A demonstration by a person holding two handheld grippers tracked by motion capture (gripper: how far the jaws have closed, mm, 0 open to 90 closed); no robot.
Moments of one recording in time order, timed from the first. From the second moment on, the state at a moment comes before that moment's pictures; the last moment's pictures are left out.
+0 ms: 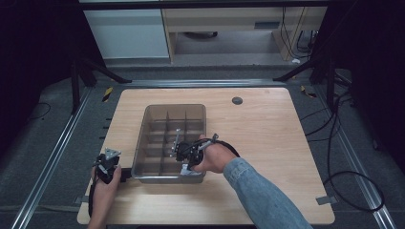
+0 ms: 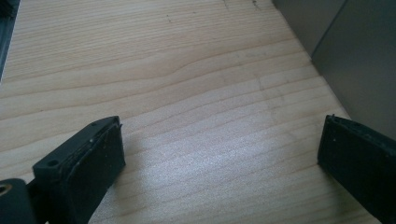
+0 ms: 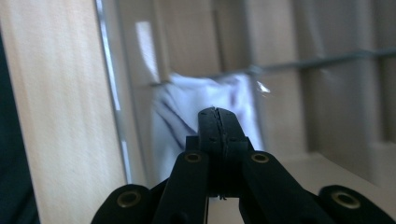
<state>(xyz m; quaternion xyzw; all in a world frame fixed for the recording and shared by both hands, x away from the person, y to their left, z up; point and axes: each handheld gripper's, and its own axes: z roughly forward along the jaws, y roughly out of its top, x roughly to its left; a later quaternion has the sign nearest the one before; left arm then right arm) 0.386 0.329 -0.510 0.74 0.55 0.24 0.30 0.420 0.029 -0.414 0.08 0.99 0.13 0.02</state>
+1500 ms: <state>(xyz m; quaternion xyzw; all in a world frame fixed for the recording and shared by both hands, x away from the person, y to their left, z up) 0.386 0.329 -0.510 0.74 0.55 0.24 0.30 0.434 -0.021 -0.359 0.15 0.95 0.27 0.07</state>
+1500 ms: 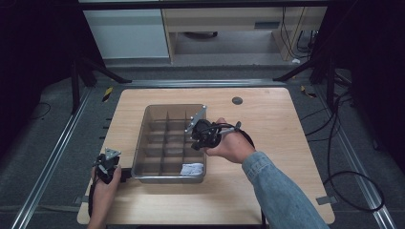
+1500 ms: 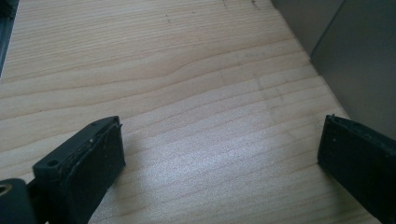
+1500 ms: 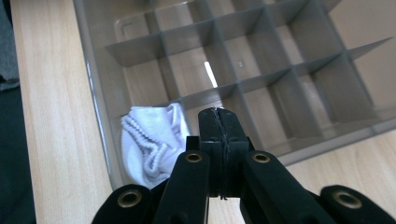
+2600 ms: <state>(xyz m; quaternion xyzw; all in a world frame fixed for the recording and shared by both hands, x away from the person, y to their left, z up) 0.386 0.329 -0.510 0.74 0.55 0.24 0.30 0.454 -0.101 -0.329 0.26 0.90 0.33 0.14</state>
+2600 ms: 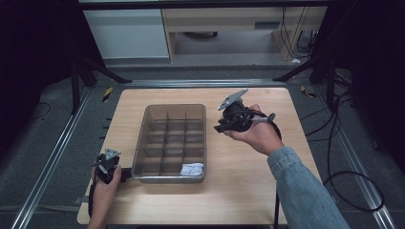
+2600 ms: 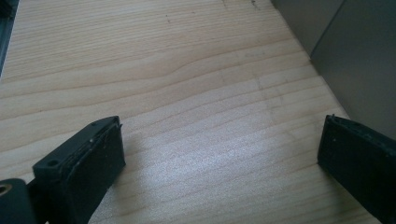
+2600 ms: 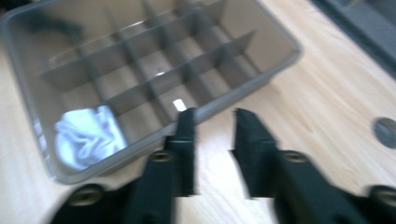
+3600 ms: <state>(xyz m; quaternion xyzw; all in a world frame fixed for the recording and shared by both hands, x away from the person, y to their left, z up) 0.386 0.329 -0.510 0.74 0.55 0.24 0.30 0.453 -0.199 -0.331 0.42 0.78 0.39 0.26</state>
